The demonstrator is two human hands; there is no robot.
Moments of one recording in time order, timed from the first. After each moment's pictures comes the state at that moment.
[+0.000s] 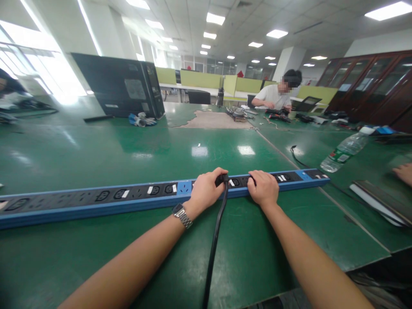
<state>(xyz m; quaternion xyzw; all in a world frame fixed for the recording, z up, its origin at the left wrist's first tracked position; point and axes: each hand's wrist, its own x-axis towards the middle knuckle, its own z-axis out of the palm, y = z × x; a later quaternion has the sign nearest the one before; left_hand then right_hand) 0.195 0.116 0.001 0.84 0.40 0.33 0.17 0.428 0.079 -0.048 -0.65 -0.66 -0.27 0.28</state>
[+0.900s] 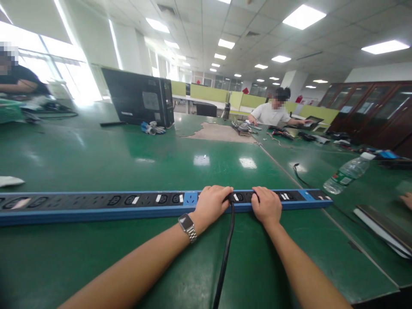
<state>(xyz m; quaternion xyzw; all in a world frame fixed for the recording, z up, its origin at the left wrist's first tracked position) 0.190 0.110 0.000 0.89 0.35 0.29 0.09 0.433 0.081 -0.053 -0.64 -0.66 -0.28 0.26</state>
